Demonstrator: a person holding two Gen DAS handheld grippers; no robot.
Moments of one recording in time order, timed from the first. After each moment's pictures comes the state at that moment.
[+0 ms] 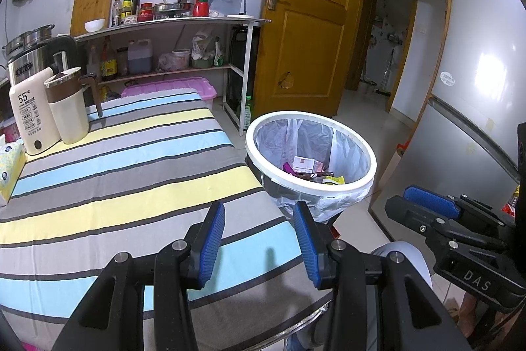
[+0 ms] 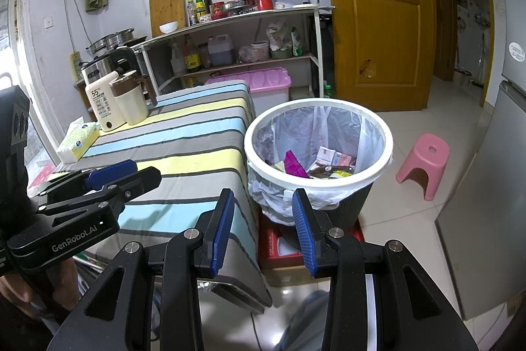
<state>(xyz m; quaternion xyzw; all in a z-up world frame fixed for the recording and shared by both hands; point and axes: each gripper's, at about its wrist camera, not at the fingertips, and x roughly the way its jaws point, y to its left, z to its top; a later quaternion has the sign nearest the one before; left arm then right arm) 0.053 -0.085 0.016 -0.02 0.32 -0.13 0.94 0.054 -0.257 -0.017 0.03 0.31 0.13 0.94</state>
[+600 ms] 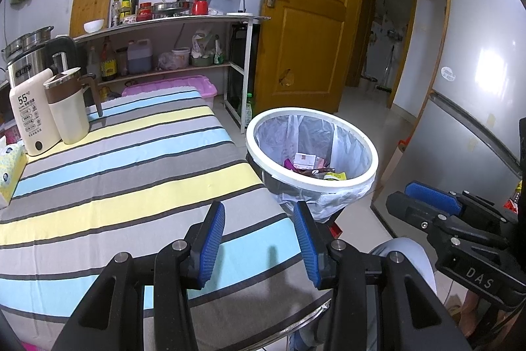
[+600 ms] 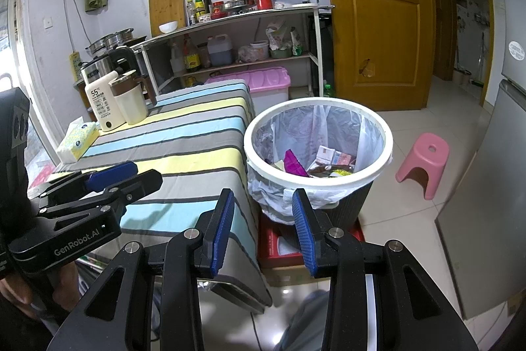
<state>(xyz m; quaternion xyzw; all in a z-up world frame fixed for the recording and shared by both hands) 0.050 -0.086 0.013 -0.02 0.32 -0.13 0.94 0.054 -0.258 -0.017 0.03 0.31 0.13 0.94</state>
